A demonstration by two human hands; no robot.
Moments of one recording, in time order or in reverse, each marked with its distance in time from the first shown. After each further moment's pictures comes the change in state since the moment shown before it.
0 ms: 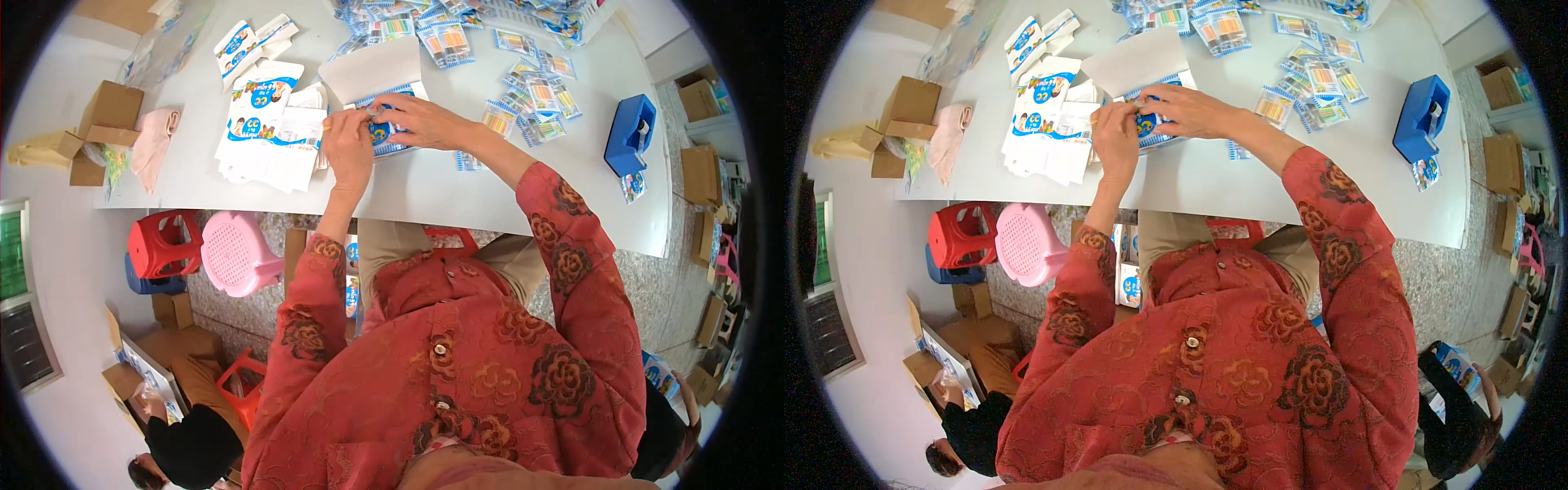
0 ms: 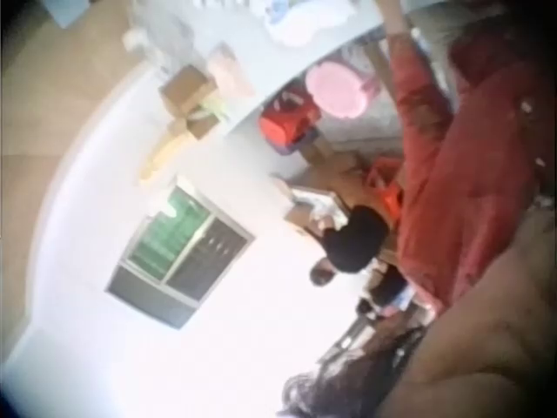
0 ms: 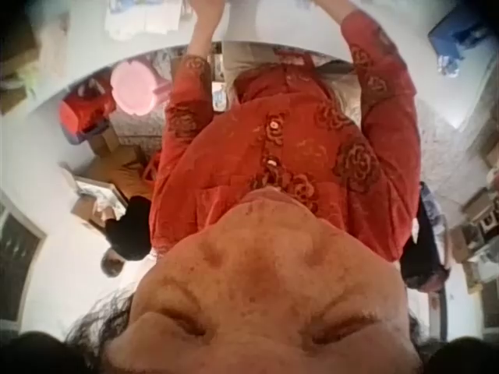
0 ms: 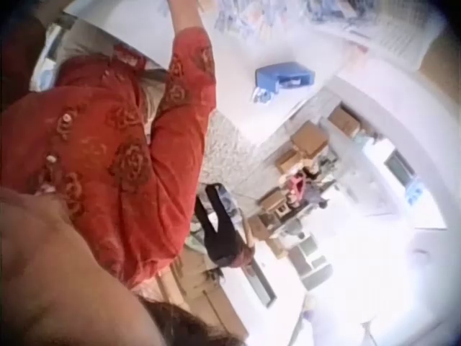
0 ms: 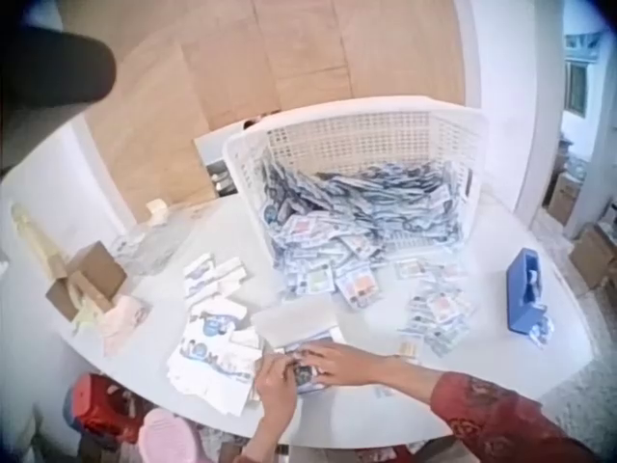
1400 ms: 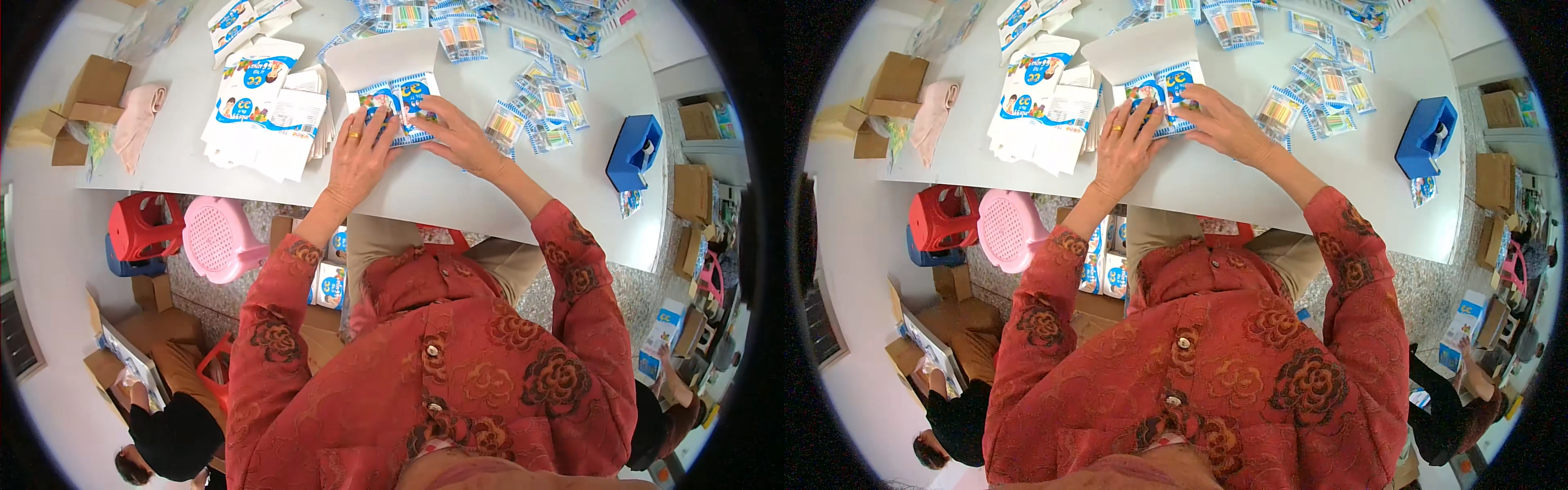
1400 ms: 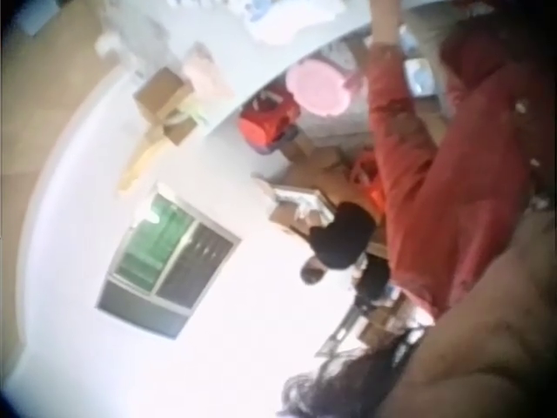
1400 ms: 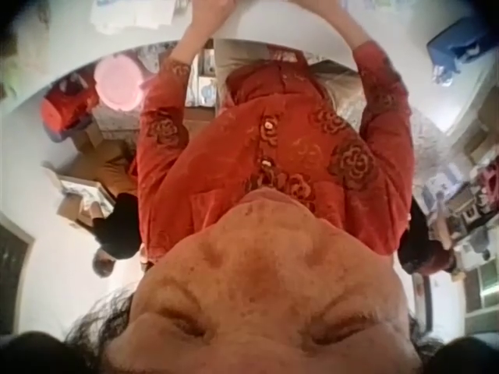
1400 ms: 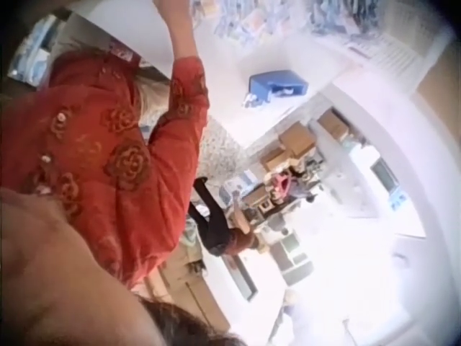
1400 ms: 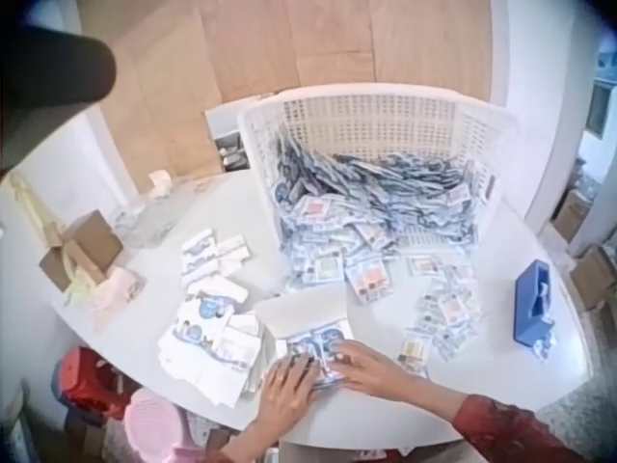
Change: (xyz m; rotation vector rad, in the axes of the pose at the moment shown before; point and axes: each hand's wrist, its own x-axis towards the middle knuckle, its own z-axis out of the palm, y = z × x) left_hand -0.023 0.002 -0.013 0.242 -0.293 0.400; right_hand -0.052 -0.006 0.006 -0.102 0.251 0.012
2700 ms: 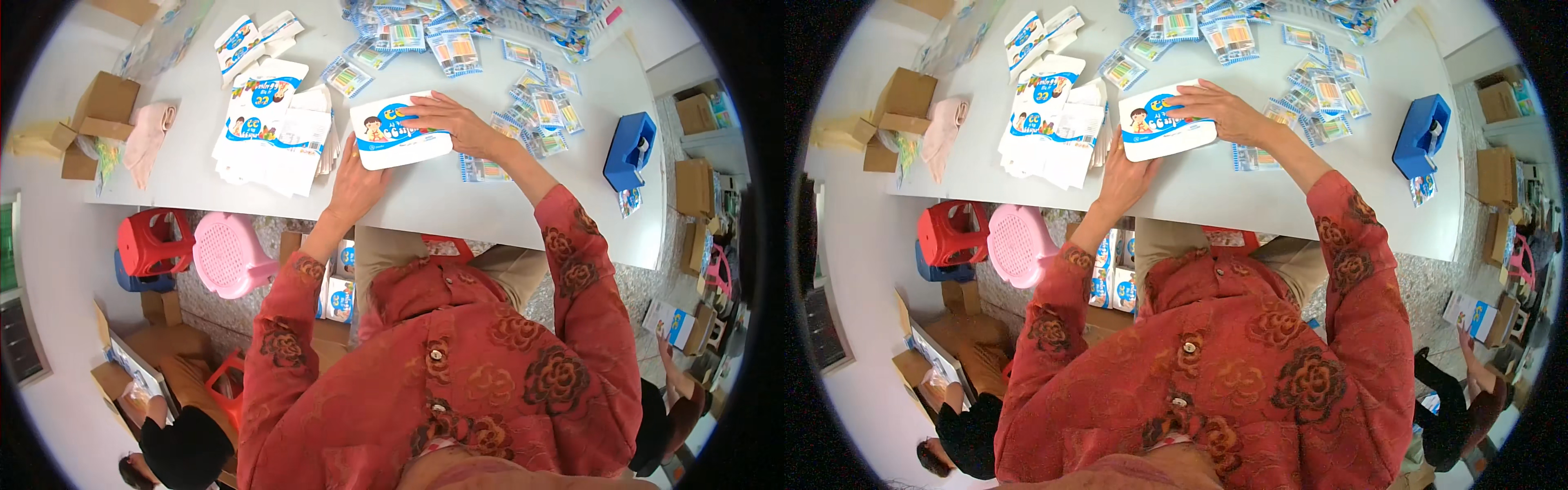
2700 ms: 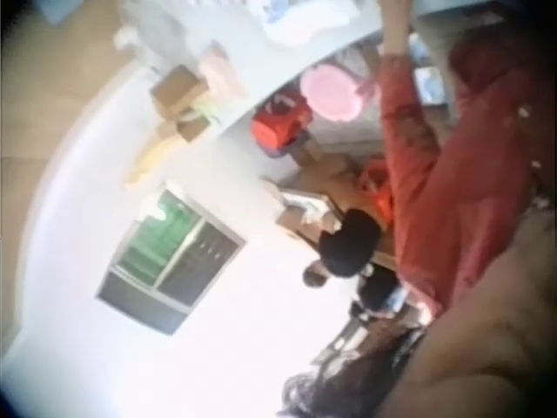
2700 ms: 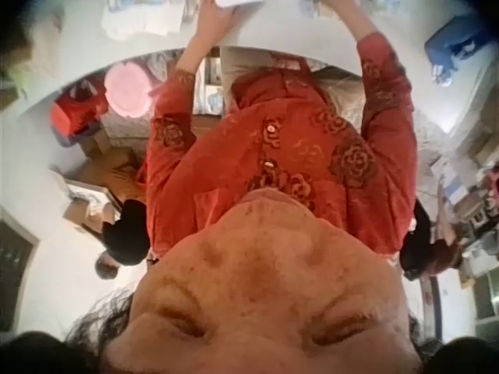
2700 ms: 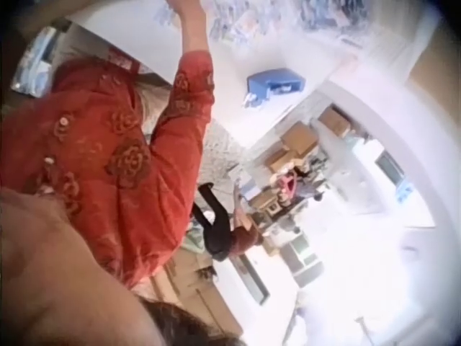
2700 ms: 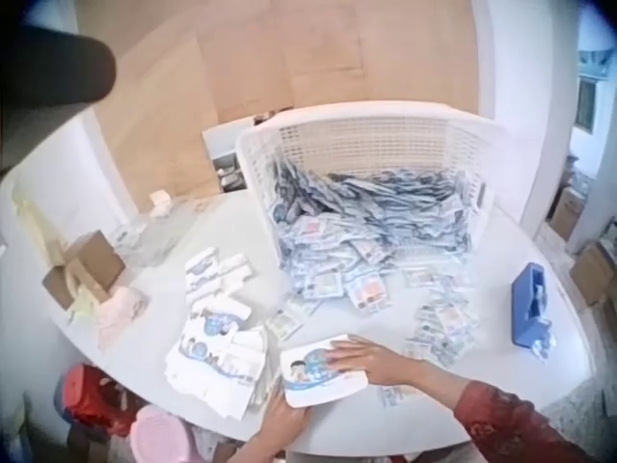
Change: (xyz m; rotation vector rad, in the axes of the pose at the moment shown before) left_hand -0.015 -0.011 0.005 -0.154 -0.033 -0.002; right_hand 0.032 0.017 -0.019 0.130 -0.249 0.079
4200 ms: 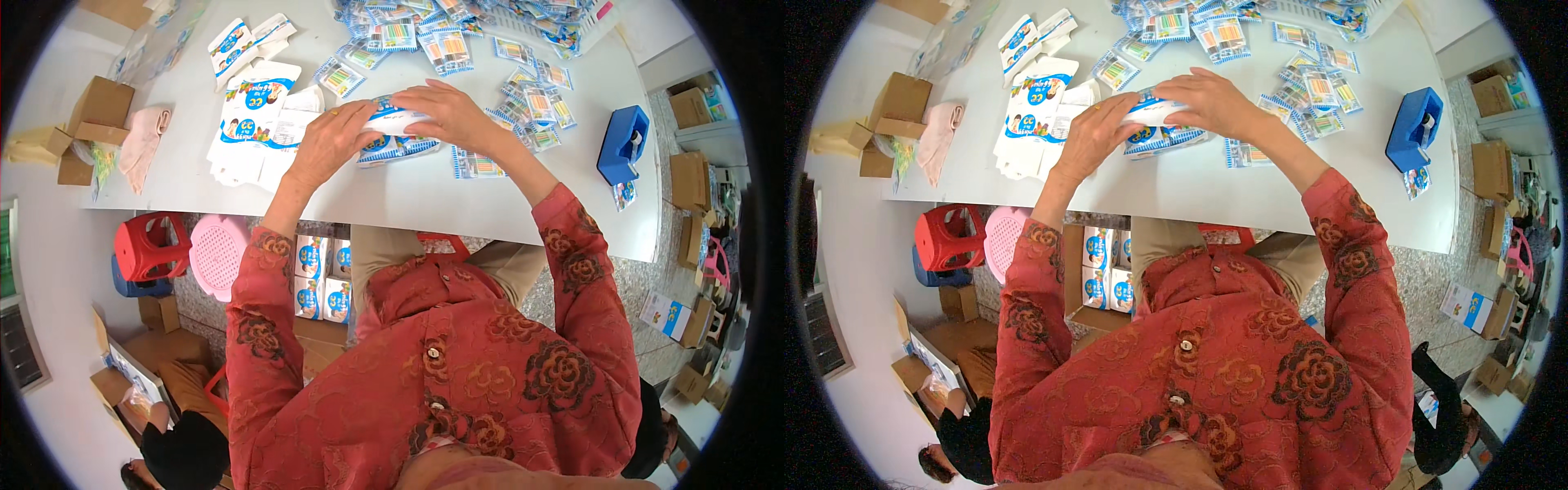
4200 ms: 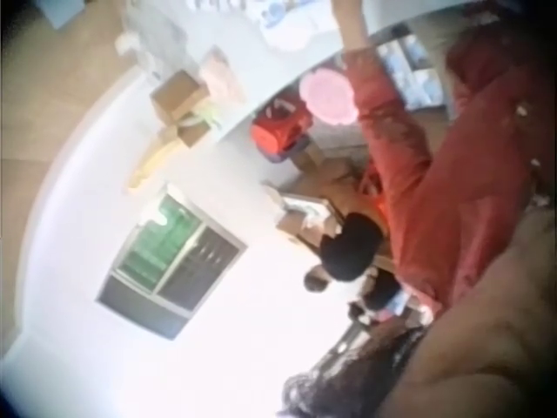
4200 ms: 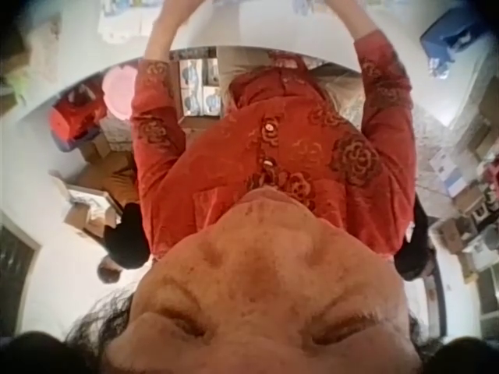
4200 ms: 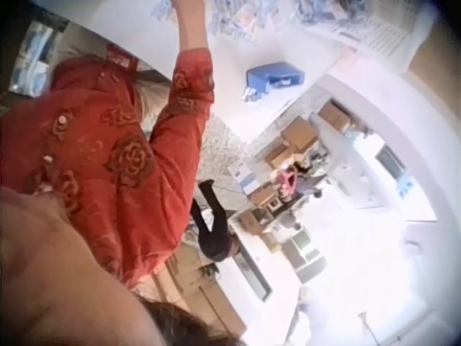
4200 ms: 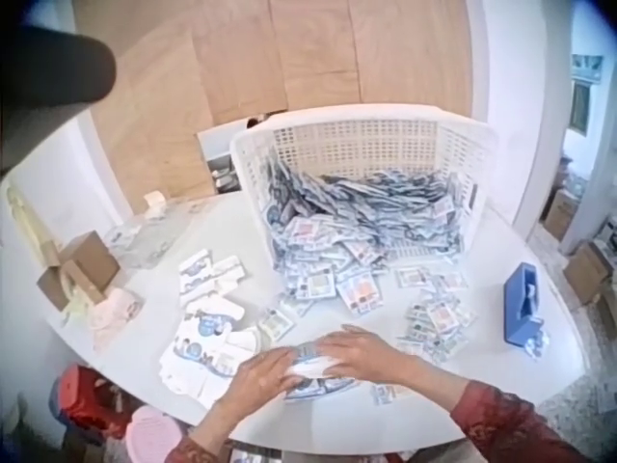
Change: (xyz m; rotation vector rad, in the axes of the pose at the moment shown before) left_hand 0.061 -0.029 -0.053 -0.034 -0.019 0.147; right_hand 0.012 -0.025 -0.024 -0.183 0.105 0.009
